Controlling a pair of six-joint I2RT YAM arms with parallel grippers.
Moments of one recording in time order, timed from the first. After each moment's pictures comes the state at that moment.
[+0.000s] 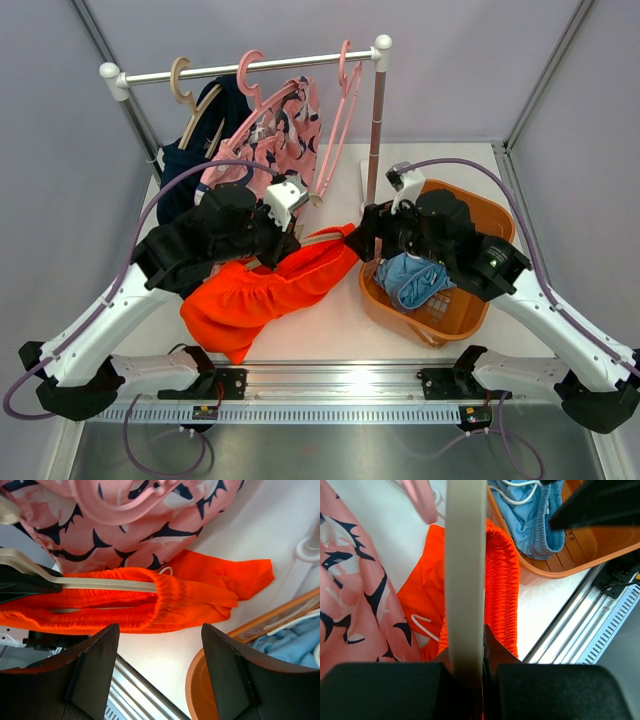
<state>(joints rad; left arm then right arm) -0.86 1.10 1.47 -0.92 0.07 -0.04 0.79 1.04 1.26 -0.59 0.00 0.42</state>
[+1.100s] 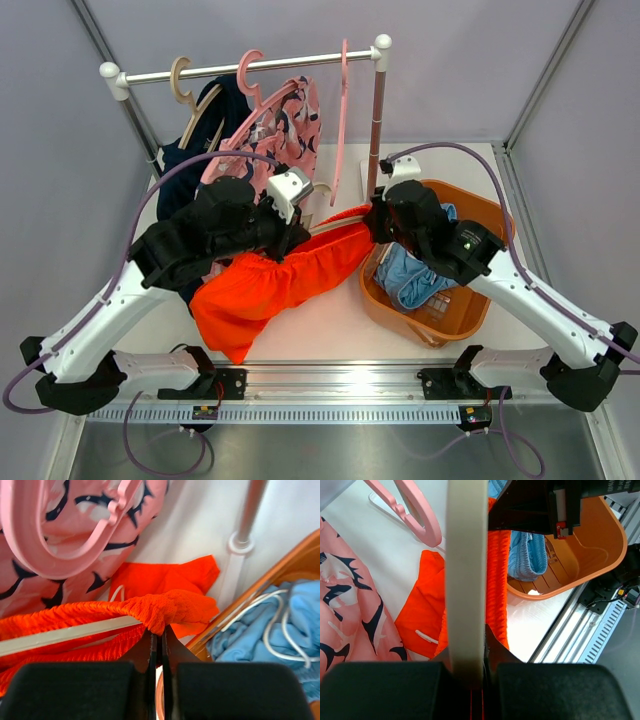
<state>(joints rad) -0.90 1.15 1.55 -0.87 0.07 -0.04 0.85 1.20 1.35 -0.67 0.35 0.43</state>
